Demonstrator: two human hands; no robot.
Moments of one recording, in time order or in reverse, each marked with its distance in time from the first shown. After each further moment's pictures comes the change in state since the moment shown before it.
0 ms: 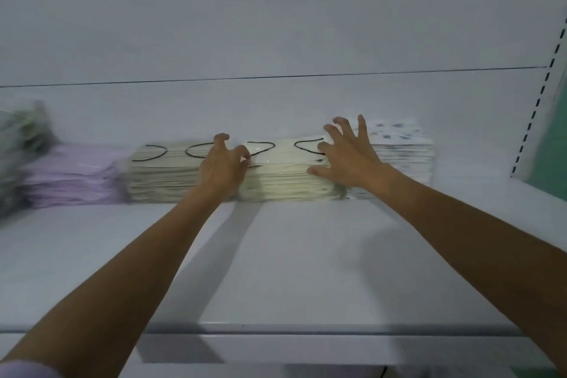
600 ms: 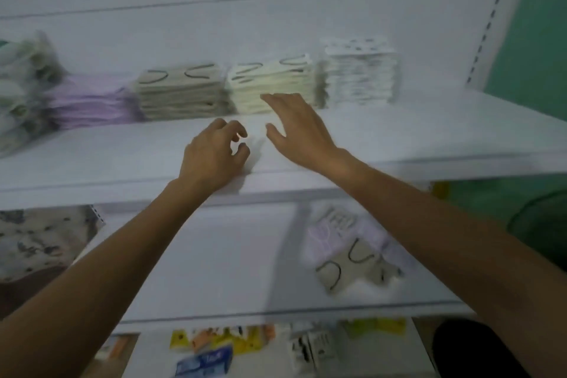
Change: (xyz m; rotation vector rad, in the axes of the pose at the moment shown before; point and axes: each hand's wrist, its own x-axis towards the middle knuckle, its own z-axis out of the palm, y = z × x) left_hand -0.197 0.013 -0.052 -0.126 0.031 0.197; right_hand -0.151 -0.122 -0.060 0.683 0.301 -0.011
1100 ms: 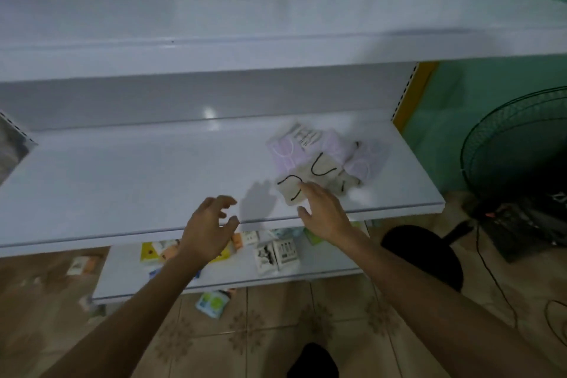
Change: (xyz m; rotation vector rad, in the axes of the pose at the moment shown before) left_hand -0.228 -0.003 0.153 -0.352 -0.500 -0.340; right_hand -0.305 0.063 0.103 0.071 -0.601 0.541
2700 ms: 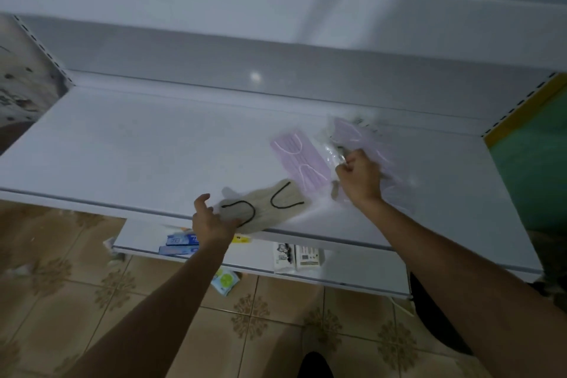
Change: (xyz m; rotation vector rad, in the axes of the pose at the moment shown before) left_hand 0.060 -0.083 0.055 -0.466 0.375 -0.844; right_hand 0.148 0.010 0.024 0.323 0.181 0.286
